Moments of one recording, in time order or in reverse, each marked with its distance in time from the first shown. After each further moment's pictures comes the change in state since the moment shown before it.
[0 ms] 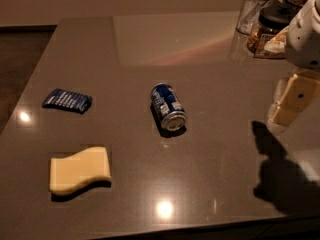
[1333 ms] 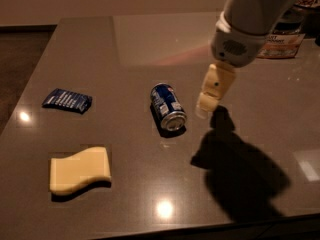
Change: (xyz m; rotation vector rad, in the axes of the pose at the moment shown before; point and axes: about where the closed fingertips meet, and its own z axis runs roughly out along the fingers) arm -0.083 -0.015 0.058 -0.095 0.053 0.231
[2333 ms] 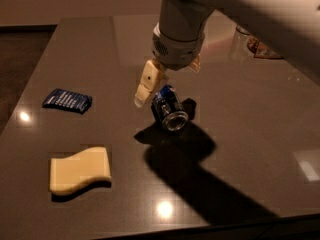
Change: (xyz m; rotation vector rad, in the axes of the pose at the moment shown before) arm -0.094 0.011 0.053 -0.023 0.025 0.387
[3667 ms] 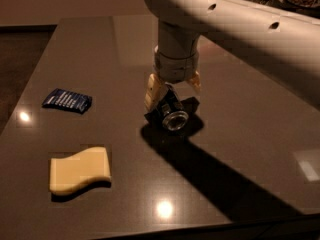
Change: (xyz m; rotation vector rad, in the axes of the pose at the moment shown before) arm 0.001 -0.024 0.059 0.045 0.112 0.280
